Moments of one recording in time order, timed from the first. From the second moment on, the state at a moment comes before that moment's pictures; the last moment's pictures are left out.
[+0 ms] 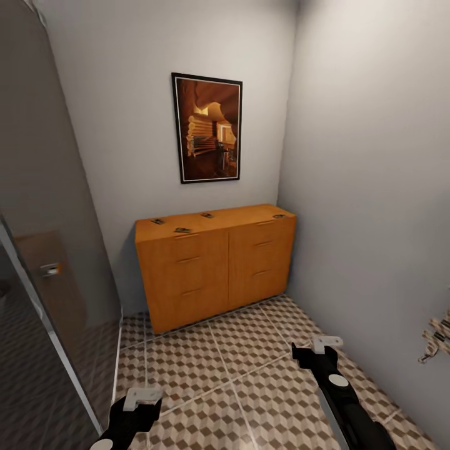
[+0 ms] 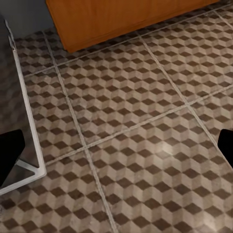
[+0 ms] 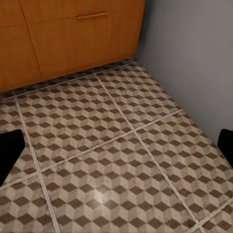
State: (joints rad) left arm -0.04 0.02 -0.06 -1.18 0.00 0.28 0.07; right arm -0.31 -0.02 0.01 -1.06 0.00 0.24 -0.12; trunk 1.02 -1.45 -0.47
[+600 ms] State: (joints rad) left arm -0.04 0.01 -0.09 -1.18 0.00 0.27 0.07; right arm -0.31 -0.02 0.01 -1.06 0.00 0.24 -0.12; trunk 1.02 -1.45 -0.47
